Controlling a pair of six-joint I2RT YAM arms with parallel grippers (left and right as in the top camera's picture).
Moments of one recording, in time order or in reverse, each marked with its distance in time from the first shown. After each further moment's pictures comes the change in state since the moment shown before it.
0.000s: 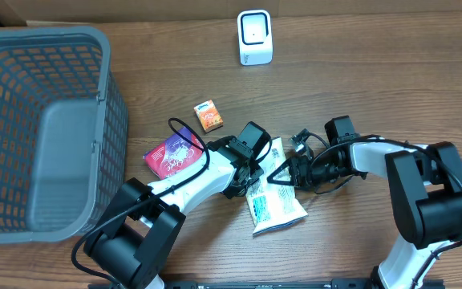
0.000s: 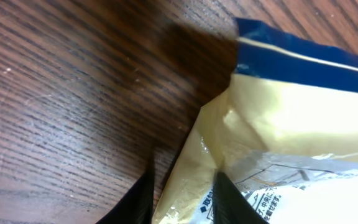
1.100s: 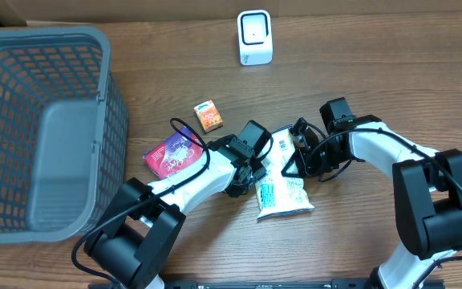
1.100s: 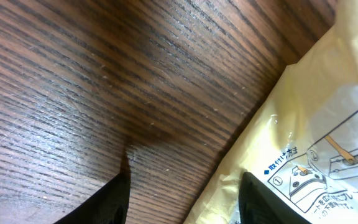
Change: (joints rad) left arm 0.000 0.001 0.004 0.035 0.026 0.004; right arm 0.021 -0.063 0.181 -0.268 0.412 -0.114
